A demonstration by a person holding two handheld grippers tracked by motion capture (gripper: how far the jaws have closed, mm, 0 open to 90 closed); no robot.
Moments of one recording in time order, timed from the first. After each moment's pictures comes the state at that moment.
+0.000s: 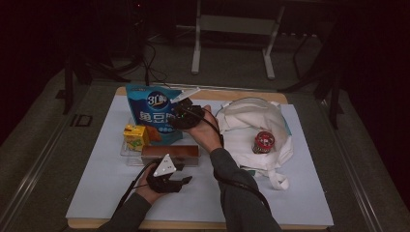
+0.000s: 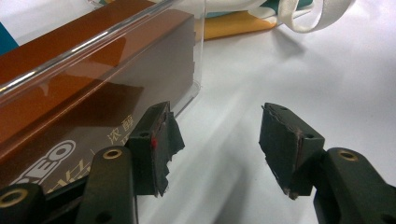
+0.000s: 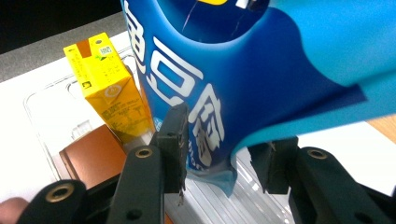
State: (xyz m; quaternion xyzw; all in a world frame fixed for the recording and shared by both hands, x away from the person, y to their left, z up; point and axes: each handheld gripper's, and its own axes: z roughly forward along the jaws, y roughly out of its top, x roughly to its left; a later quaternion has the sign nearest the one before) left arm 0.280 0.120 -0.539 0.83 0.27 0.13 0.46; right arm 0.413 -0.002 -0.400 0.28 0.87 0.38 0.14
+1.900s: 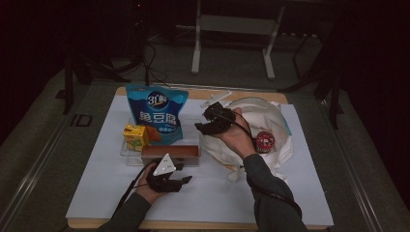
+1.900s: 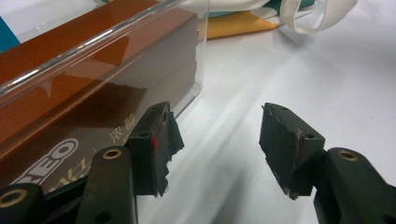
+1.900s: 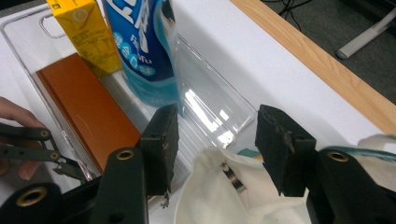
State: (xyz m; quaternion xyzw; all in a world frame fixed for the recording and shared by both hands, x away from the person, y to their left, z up) left arm 0.281 0.120 -0.539 0.83 0.28 0.13 0.46; right arm 0.397 -0.082 -0.386 0.28 0.88 0.34 0.16
